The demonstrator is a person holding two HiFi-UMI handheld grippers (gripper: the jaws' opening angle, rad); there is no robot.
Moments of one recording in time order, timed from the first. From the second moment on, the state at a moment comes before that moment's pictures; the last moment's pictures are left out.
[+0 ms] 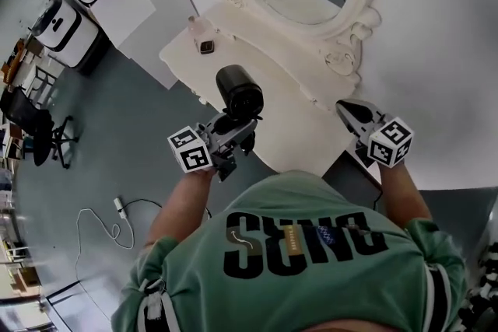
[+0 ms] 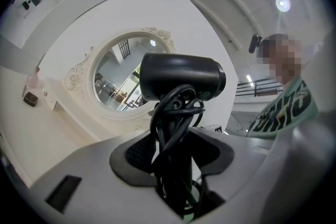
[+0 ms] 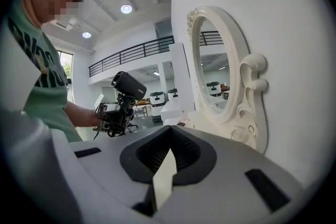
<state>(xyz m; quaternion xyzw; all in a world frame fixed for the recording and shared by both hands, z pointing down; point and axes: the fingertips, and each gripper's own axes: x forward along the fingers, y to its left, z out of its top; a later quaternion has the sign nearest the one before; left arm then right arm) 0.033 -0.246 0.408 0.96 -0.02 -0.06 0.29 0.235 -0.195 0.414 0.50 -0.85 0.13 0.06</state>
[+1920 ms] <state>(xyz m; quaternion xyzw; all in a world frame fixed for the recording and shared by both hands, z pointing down) 0.173 -0.539 0.621 0.82 0.23 0.50 -0.16 0.260 -0.320 0.556 0.53 -0.83 0.17 0.08</state>
